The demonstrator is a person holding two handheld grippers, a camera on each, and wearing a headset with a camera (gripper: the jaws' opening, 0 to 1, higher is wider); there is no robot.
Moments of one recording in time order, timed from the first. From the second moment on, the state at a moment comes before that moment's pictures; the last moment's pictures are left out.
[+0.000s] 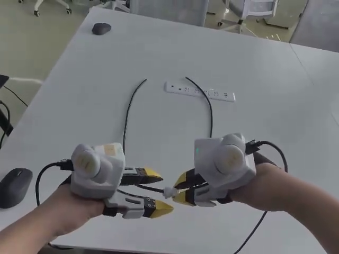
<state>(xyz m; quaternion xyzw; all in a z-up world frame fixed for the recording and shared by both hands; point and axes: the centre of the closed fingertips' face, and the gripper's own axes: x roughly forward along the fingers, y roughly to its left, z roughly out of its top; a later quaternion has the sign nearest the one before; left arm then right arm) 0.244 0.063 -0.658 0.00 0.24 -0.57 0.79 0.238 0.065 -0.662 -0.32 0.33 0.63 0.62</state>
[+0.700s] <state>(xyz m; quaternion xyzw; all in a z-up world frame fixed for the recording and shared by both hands) 0.236 0.058 -0.652 -0.02 0.24 -0.59 0.77 0.231 0.063 -0.660 -0.34 0.31 0.65 0.61</state>
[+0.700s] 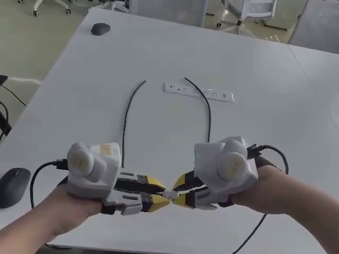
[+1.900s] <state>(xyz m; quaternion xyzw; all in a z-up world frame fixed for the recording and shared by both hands) 0.238 0.052 -0.639 0.04 0.20 -0.58 0.79 0.245 0.050 -0.641 -0.01 0.41 0.67 0.61</state>
